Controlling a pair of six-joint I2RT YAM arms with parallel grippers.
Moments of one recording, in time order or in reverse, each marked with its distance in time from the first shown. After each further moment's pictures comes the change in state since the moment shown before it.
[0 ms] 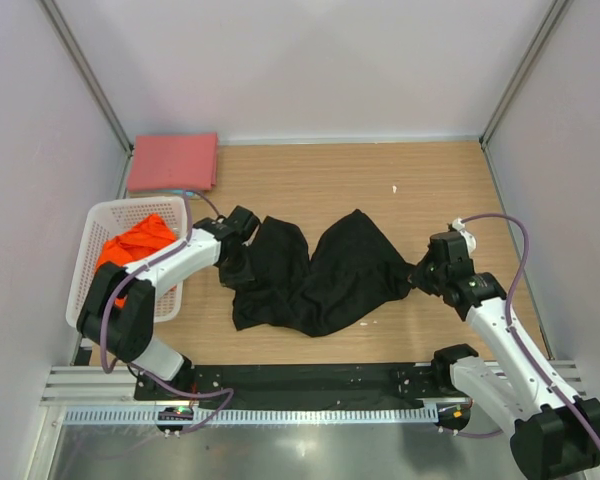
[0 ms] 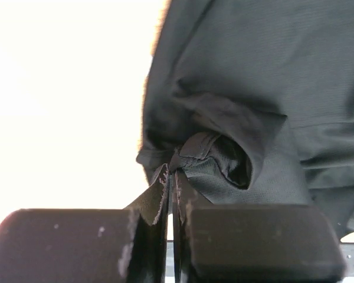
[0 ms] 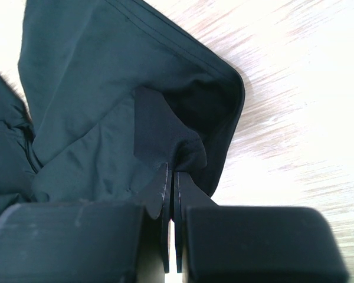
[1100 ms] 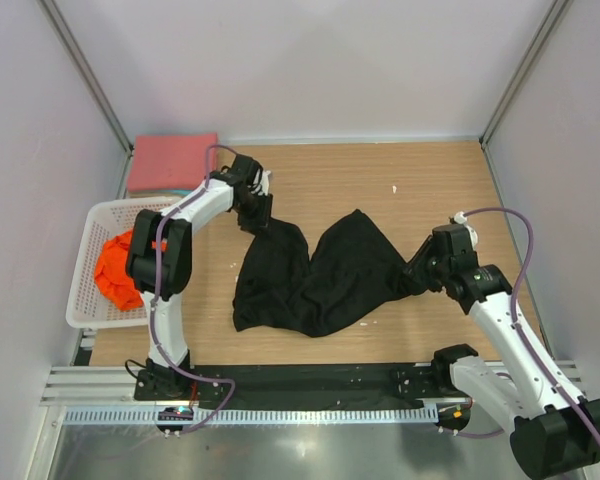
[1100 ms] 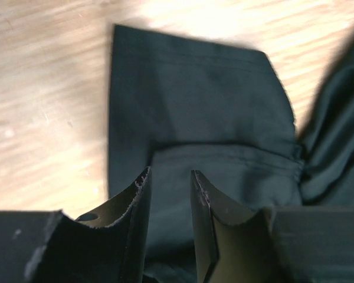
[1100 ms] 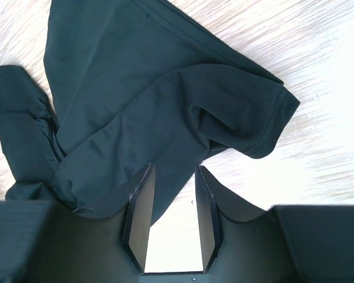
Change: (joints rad) left arm 0.155 0.444 0.518 0.132 0.286 0.399; right arm 0.000 0.017 0.100 -0.095 -0.034 0.020
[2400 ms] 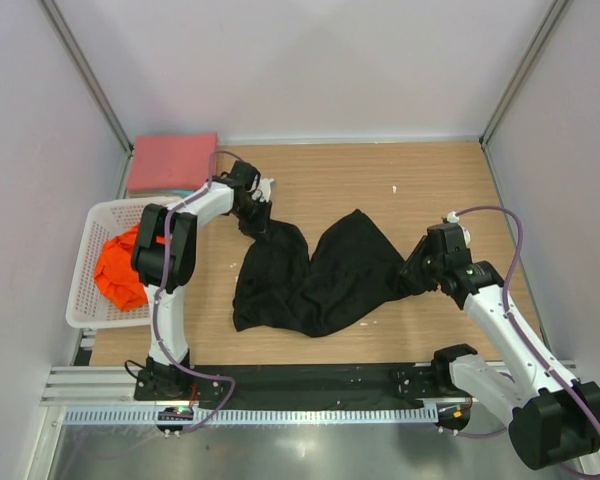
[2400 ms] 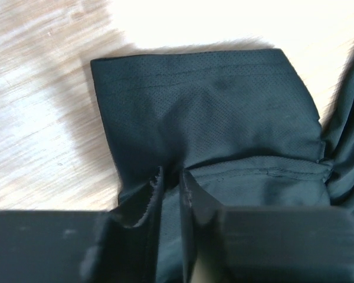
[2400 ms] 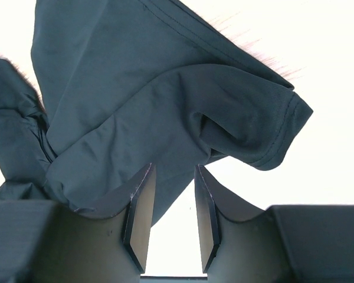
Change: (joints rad) left arm 0.037 0.100 -0.008 0.051 0.130 0.129; right arm 0.000 0.072 -0.027 0.073 -0.030 -0.021
